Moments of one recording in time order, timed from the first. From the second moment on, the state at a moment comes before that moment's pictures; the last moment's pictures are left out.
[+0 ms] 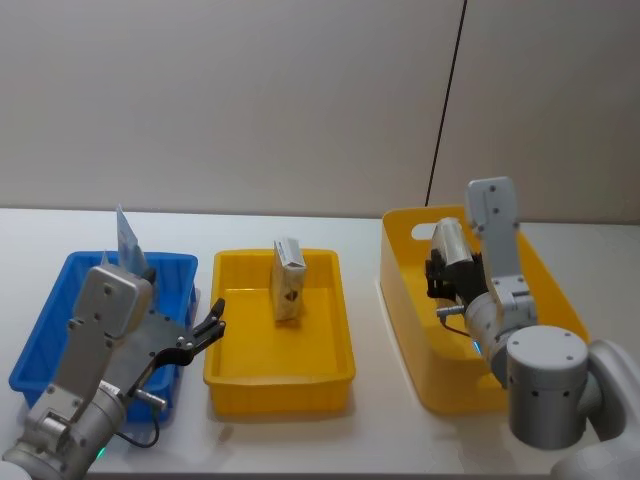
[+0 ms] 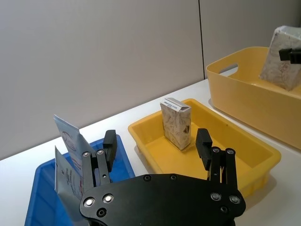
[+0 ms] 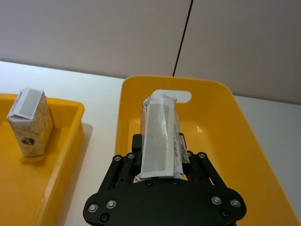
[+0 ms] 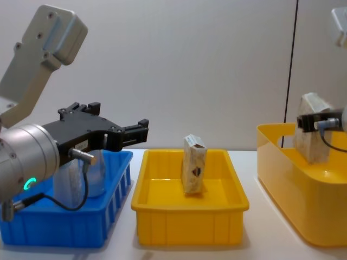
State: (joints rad) left arm -0.24 0.38 0.45 -1.63 -0.20 0.01 -0.01; right arm 0.40 0.09 -0.22 -1.42 0.02 0.45 -0.12
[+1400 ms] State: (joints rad) left arm -0.22 0.39 0.43 -1.65 -0.17 0.04 0.03; right arm 0.35 0.11 -0.20 -1.48 0.03 0.39 -0.01
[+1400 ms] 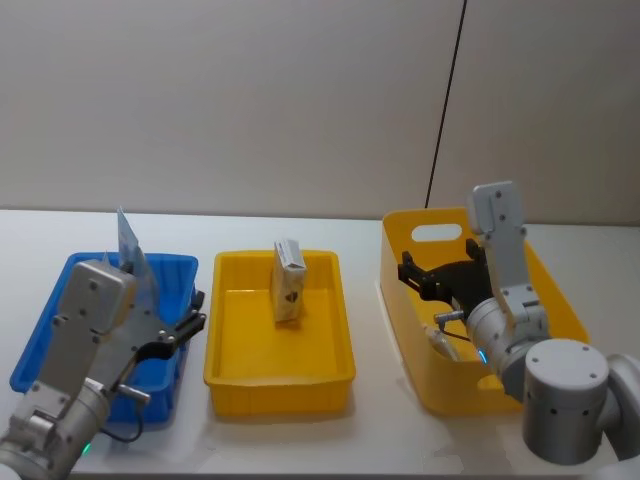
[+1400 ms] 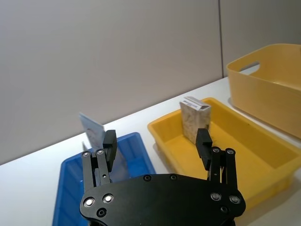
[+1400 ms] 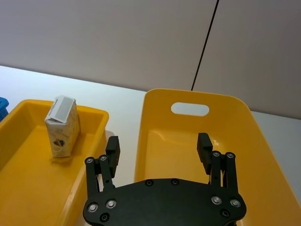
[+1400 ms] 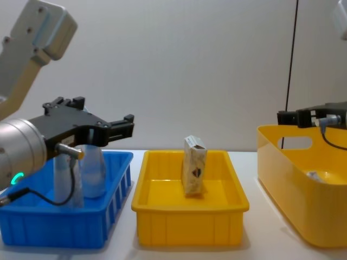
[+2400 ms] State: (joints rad) left arm -0.25 0.34 0.33 -1.49 -0.23 0.05 0.04; right arm 0.34 0.11 -0.21 -1.50 0.03 0.37 0.00
